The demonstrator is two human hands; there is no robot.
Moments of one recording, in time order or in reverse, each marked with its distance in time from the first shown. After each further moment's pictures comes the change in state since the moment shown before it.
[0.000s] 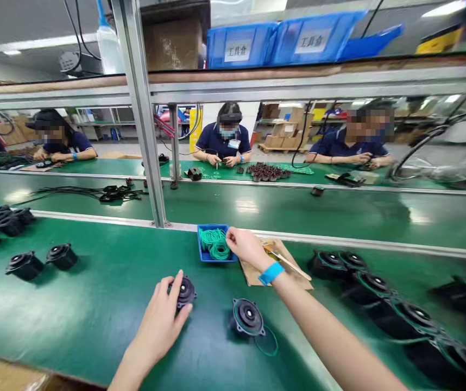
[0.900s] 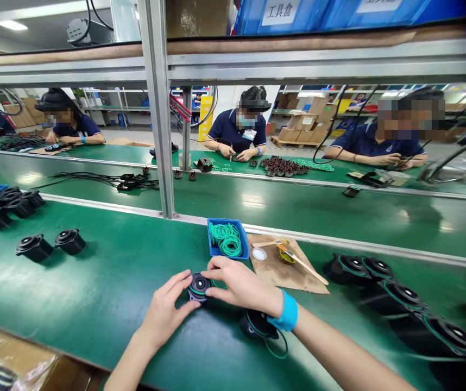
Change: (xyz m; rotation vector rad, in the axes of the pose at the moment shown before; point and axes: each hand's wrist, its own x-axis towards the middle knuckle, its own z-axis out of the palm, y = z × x) left_hand 0.006 -0.034 0.012 -0.022 0.367 0.418; right_hand -0.063 -0.060 0.025 -0.305 -0.544 -0.520
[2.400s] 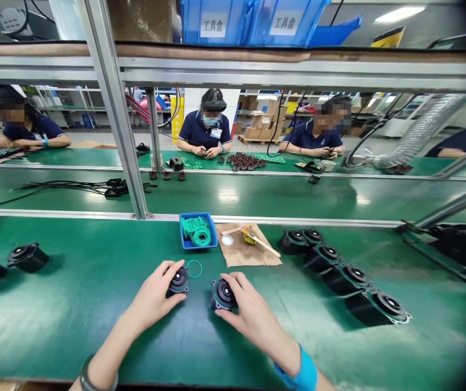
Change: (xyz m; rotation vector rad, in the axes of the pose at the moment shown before) left_hand 0.037 0.017 0.004 -0.045 -0.370 -0.074; right_hand -0.108 -0.019 0.057 0.062 0.344 0.555
